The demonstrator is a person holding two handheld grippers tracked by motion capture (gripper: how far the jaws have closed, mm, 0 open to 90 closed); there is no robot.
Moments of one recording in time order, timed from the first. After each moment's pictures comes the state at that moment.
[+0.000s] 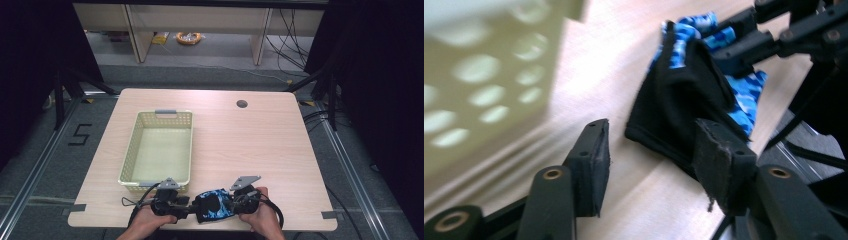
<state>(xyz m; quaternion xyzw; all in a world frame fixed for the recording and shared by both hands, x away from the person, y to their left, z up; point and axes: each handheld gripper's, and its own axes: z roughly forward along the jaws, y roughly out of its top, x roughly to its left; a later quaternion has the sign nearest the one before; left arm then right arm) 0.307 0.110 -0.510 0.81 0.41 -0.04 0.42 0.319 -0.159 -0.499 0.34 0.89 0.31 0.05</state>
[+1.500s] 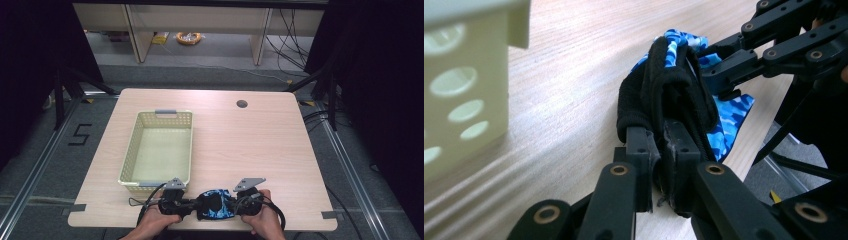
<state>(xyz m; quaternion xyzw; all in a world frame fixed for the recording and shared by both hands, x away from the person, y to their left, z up) 0.311 0.094 -0.513 0.80 0.41 -0.04 0.45 0.314 -0.166 -0.503 0.36 0.87 0.34 0.03</state>
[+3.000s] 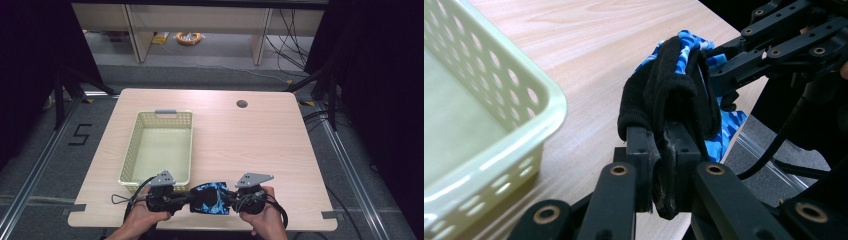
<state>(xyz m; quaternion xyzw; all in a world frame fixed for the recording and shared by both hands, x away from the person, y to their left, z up) 0.304 0.117 -0.463 0.79 0.37 0.00 0.49 0.301 -0.160 -0.452 0.35 0.85 0.40 0.05</state>
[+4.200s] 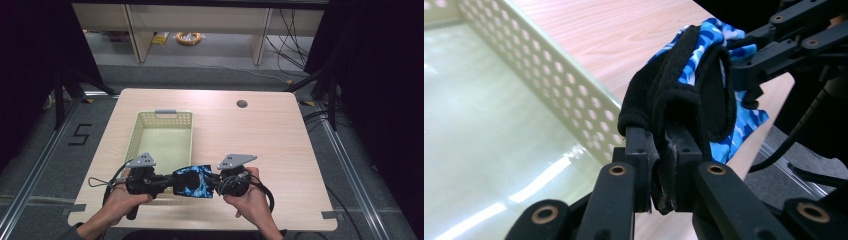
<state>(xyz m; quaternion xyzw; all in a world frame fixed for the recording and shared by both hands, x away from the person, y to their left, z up) 0.331 0.164 -0.425 0.79 0.38 0.03 0.48 0.329 -0.115 -0.408 0.30 0.85 0.42 0.07</state>
